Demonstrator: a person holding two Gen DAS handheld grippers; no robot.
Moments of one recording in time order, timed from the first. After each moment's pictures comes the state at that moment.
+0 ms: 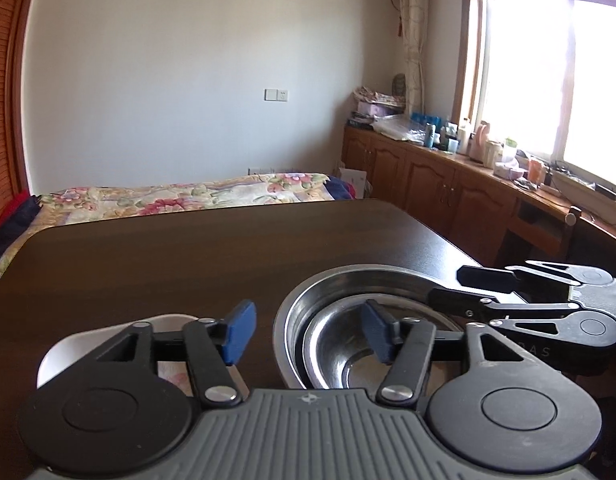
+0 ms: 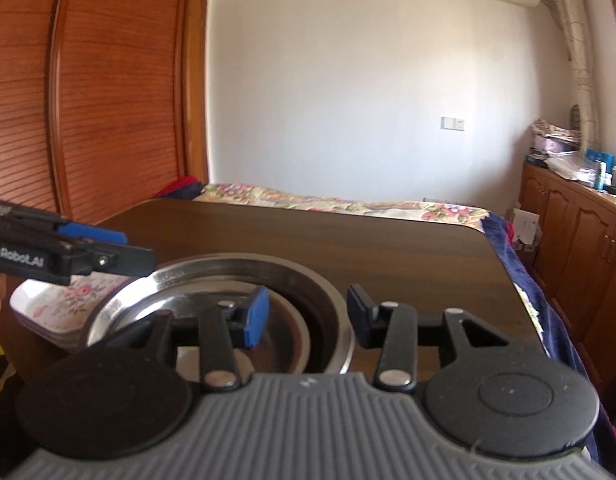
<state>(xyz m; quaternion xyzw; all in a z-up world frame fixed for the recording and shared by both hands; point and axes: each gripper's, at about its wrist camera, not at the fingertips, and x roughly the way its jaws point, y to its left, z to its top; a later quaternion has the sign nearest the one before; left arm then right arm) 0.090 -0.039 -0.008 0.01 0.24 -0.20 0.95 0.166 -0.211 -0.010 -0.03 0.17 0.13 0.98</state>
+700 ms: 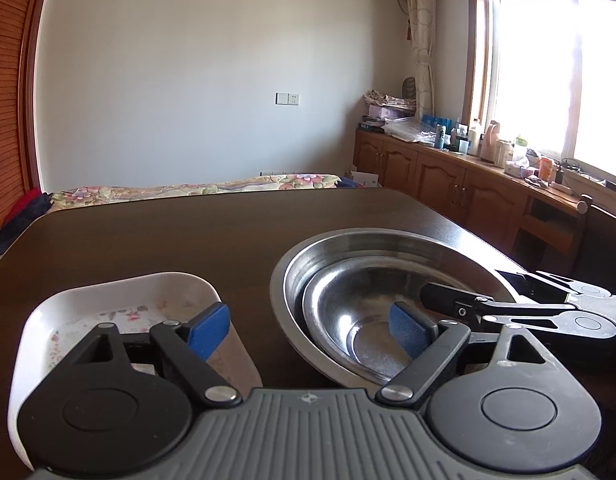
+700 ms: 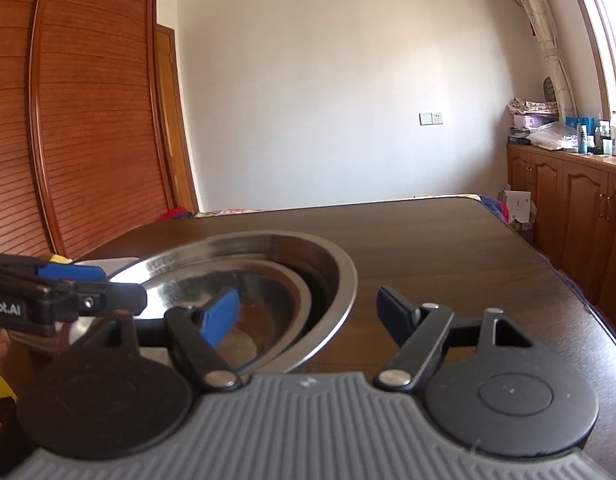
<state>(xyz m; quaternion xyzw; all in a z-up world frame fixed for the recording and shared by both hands) 0.078 -0.042 -0.039 0.01 0.23 -0.18 0.96 0.164 -0.218 -0.050 0.05 0.14 0.12 0.98</state>
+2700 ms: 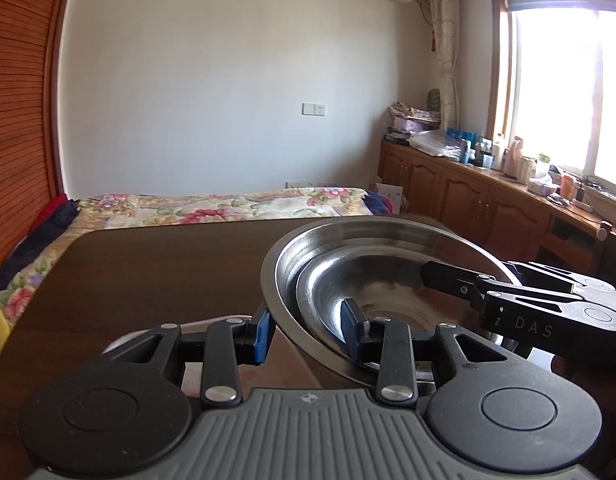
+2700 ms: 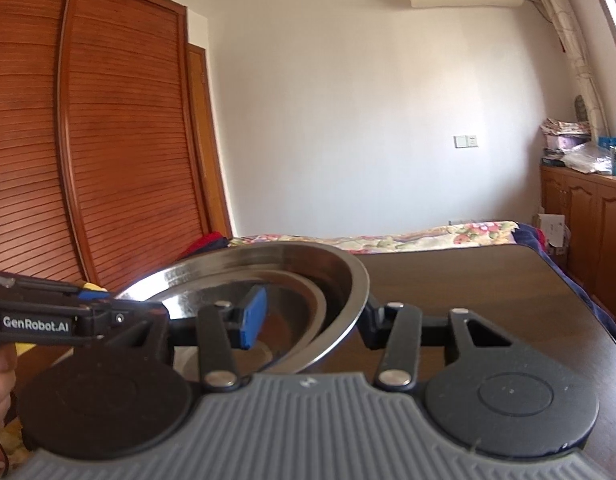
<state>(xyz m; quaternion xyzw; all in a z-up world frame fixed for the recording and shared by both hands) 0.081 -0.005 0.002 0.00 0.22 -0.14 0.97 0.176 -0.190 -0.013 0.05 0.11 0.17 0.98</state>
